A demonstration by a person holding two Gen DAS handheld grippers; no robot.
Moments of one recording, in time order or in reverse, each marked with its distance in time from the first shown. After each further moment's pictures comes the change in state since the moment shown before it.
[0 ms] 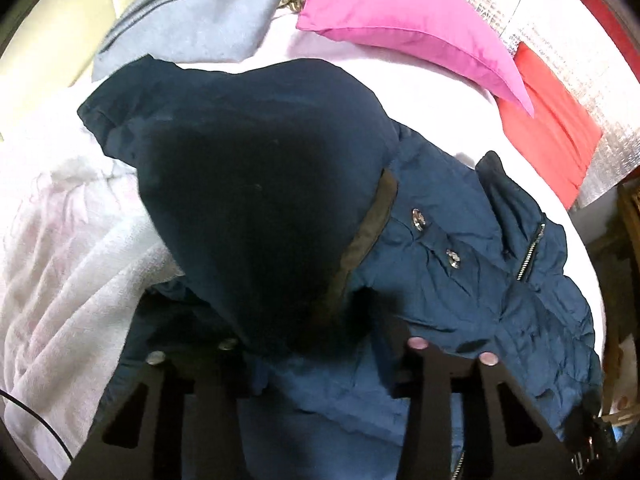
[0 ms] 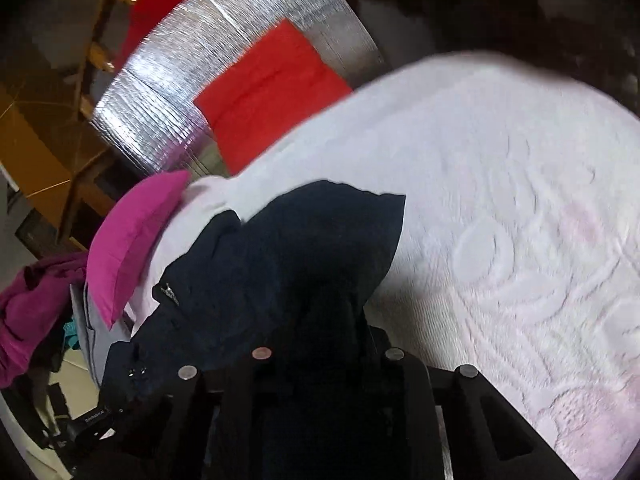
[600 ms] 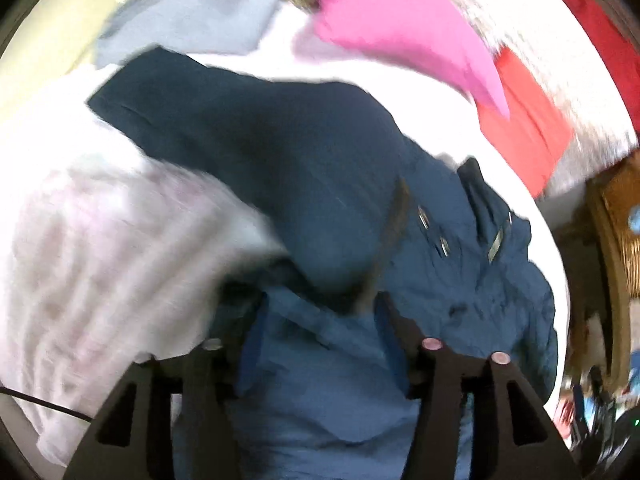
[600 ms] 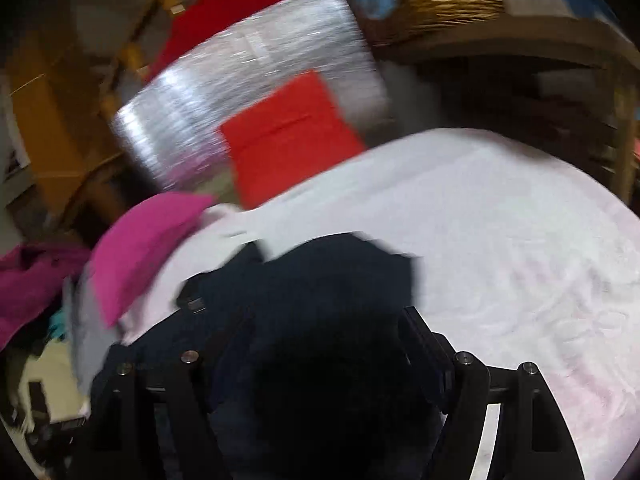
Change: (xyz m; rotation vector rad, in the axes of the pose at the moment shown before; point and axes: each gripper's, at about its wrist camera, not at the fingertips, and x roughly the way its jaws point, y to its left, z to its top) left arm -0.055 0.086 0.016 -0.019 0.072 -0.139; right arm -0.076 0.075 -0.022 -0.169 -0.145 0.010
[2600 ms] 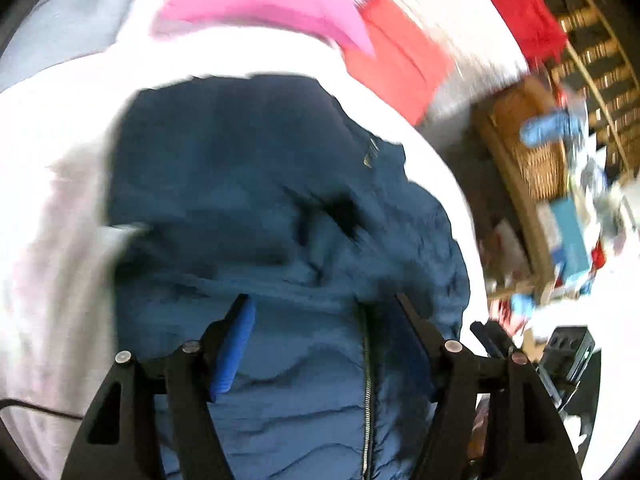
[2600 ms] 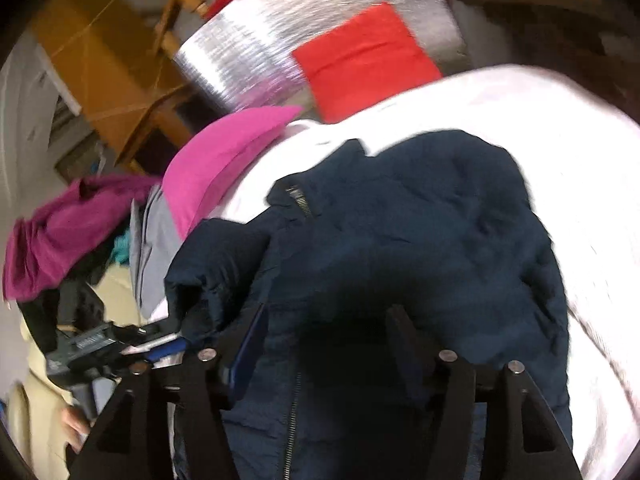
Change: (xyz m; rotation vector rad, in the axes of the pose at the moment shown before) left arm -0.016 -0.018 0.011 0.225 0.191 -0.407; right arm -0.016 0.069 -0.053 -0.089 0.220 0.169
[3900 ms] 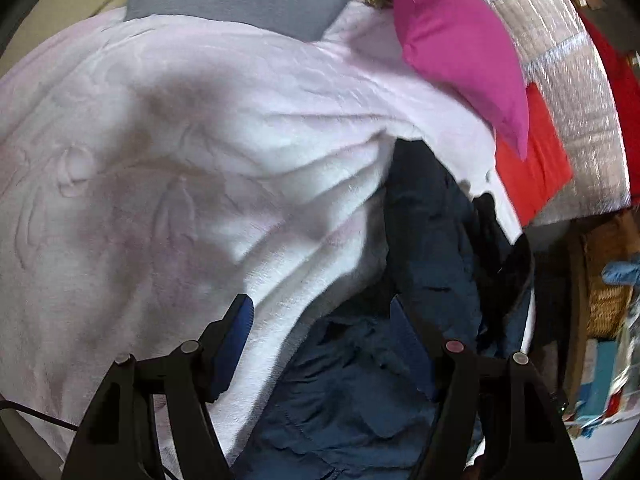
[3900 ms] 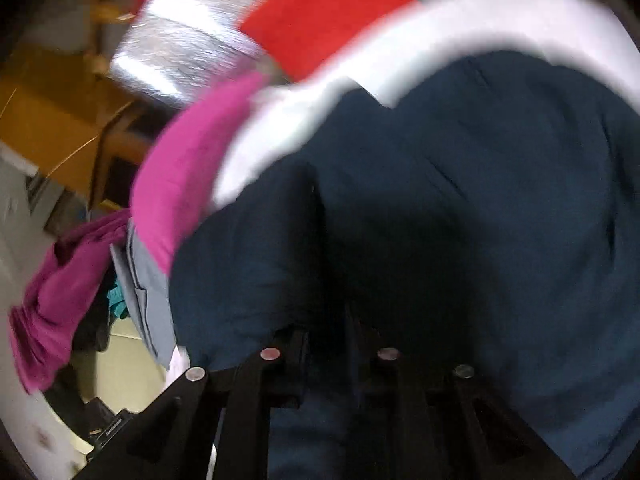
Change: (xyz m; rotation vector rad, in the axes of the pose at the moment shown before) left arm -0.018 0.094 0.019 -0.364 -0.077 0.268; right arm 0.129 -0.051 0.019 0.411 0.168 0.070
